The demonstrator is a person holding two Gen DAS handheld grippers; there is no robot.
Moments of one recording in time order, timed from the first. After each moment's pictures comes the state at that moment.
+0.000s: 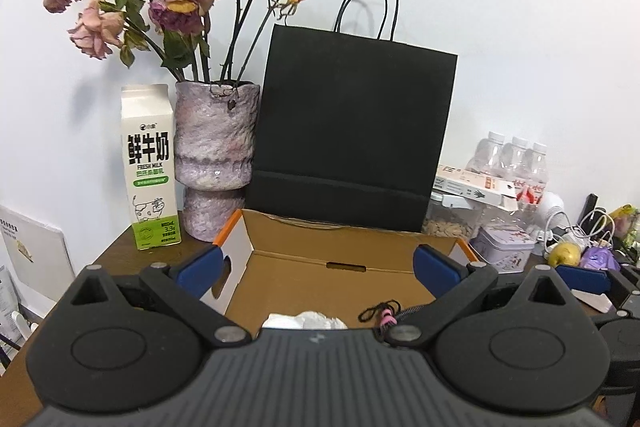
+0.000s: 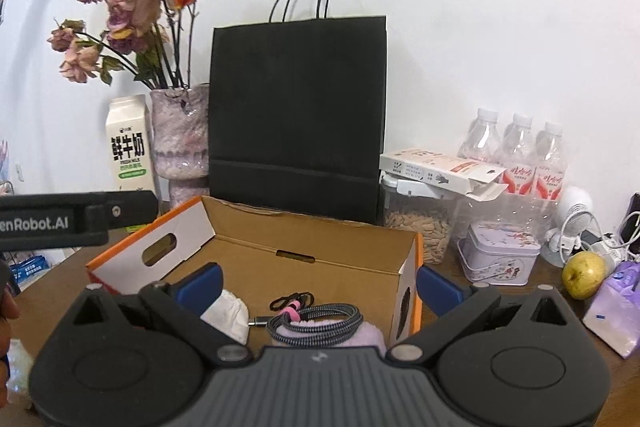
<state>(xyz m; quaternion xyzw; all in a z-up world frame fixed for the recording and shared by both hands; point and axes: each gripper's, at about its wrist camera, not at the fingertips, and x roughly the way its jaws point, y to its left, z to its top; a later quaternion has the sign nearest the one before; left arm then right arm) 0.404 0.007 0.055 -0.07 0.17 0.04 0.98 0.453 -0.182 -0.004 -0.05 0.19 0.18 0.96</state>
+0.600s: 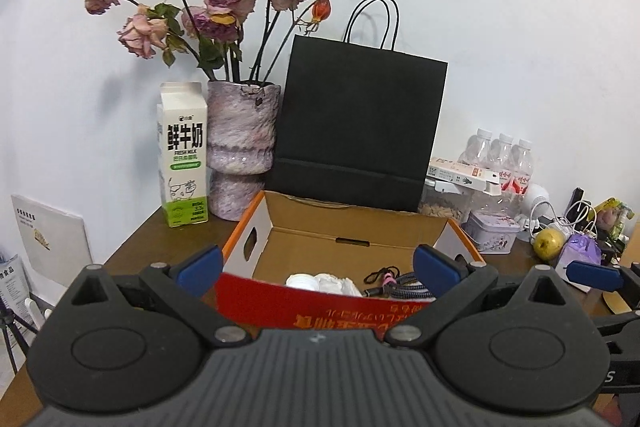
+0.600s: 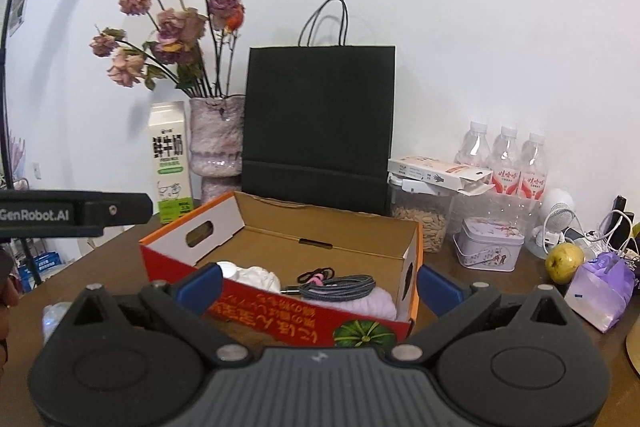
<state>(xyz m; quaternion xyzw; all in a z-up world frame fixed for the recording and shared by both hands) 0.324 0.019 0.058 -0.07 0.17 0.04 0.98 0.363 -0.193 -0.001 -0.05 0.17 0.20 0.97</state>
